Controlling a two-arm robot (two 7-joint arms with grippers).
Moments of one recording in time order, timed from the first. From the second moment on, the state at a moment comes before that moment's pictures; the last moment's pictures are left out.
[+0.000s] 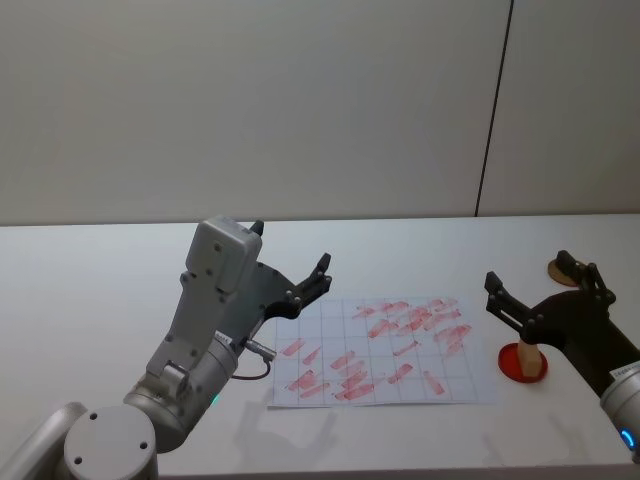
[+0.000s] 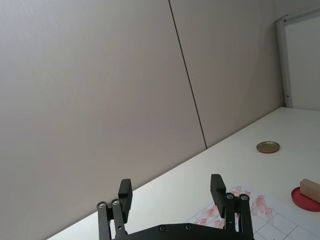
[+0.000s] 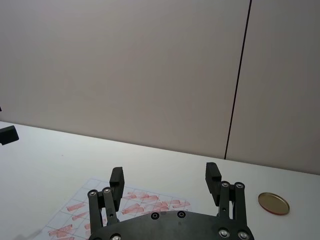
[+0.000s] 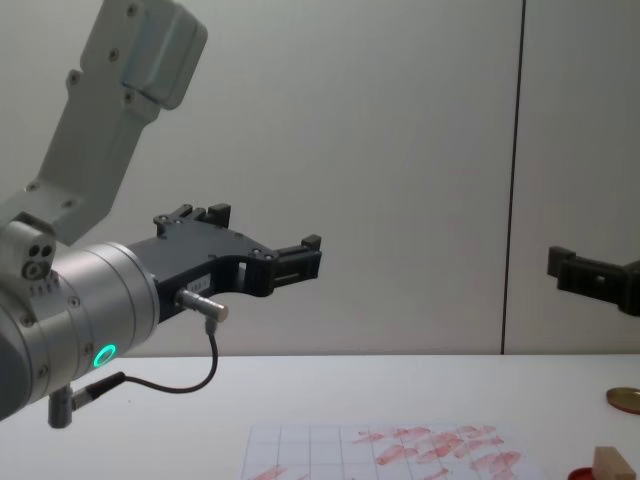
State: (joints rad) left arm -0.24 0.38 0.45 -1.63 -0.20 0.01 -0.01; right arm -0.01 0.34 -0.23 -1.77 0.29 0.03 0.07
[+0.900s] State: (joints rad) left arm -0.24 0.38 0.45 -1.63 -0.20 0.01 -0.01; right arm -0.01 0.34 -0.23 -1.77 0.29 0.03 0.07
